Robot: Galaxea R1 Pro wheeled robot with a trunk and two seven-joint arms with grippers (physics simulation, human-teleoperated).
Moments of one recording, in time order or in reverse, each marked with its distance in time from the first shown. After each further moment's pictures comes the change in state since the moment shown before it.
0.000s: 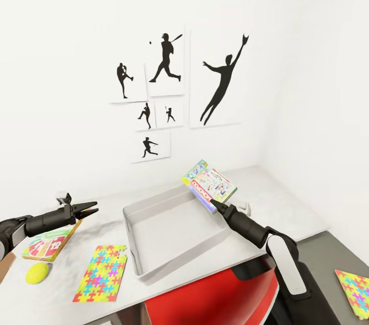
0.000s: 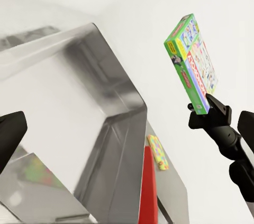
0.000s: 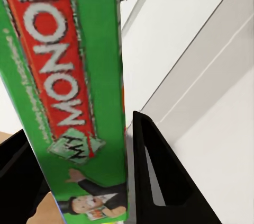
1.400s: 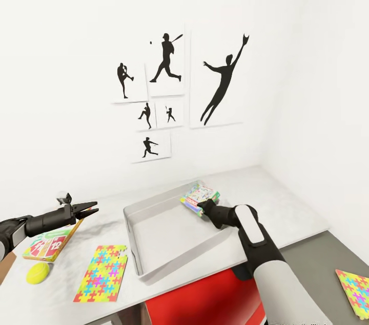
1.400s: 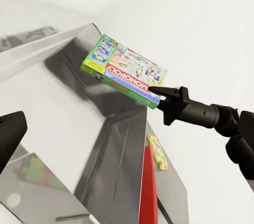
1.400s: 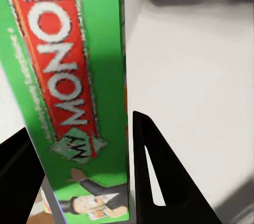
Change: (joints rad) left arm 0.000 -0.001 0.000 0.000 0.002 0.000 0.000; right arm -0.305 0.155 -0.002 0.393 -0.121 -0.003 -0.691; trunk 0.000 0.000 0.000
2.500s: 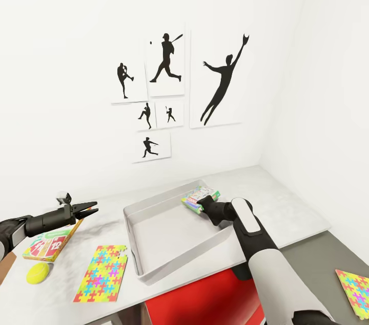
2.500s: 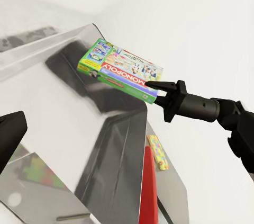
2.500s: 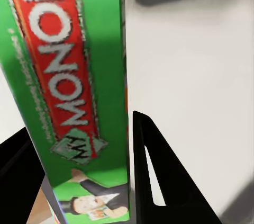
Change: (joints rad) left arm 0.000 0.001 0.000 0.000 0.000 0.000 0.000; right arm -0.069 0.017 0.010 0.074 -0.126 -0.089 -0.162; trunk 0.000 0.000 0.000
